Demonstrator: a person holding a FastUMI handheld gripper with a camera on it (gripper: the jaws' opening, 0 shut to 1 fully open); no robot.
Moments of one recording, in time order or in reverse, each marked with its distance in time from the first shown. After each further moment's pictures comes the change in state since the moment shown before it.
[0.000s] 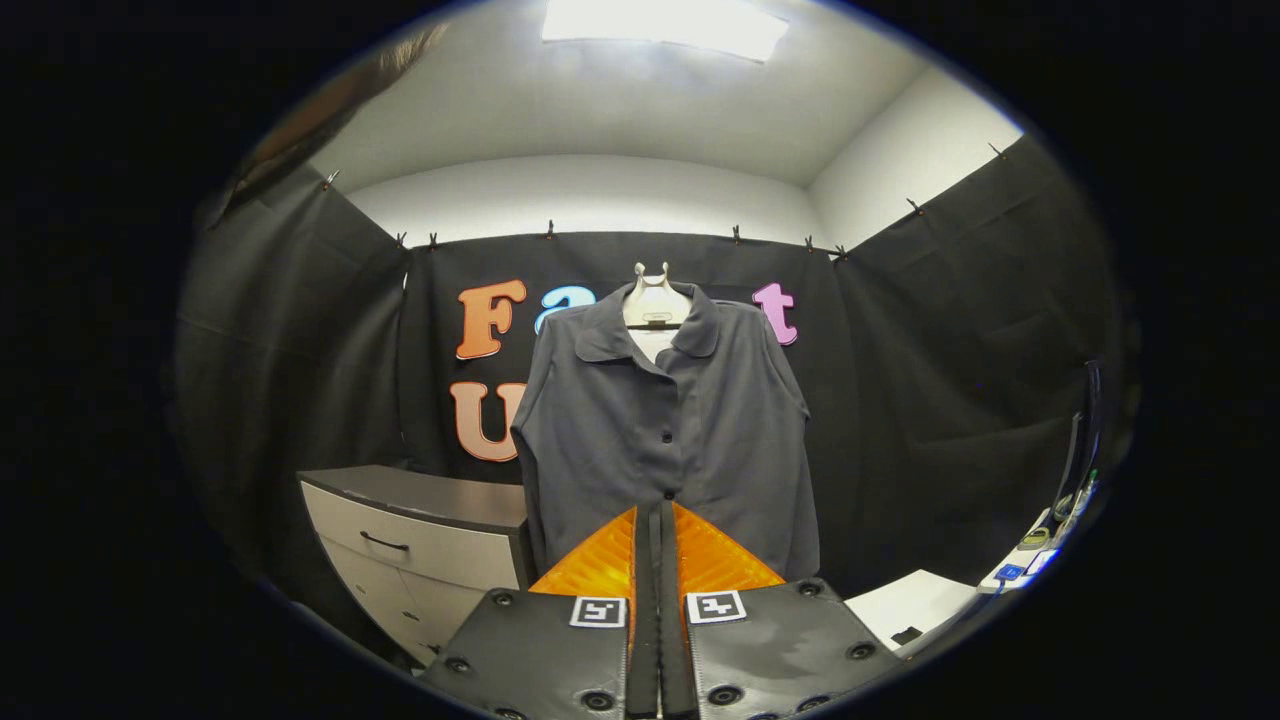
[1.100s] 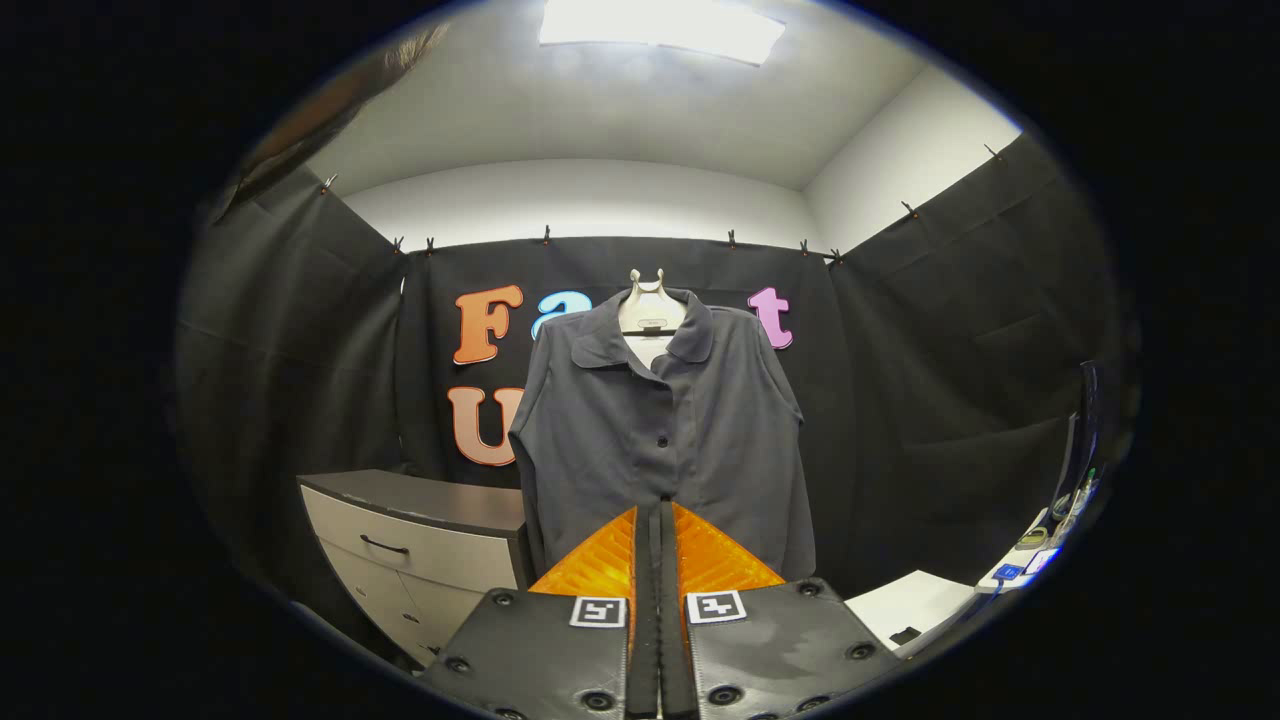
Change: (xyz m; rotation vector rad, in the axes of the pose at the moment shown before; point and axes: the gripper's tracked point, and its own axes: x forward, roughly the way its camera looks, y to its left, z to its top) arm -0.018 -0.005 0.008 0.004 -0.013 -0.012
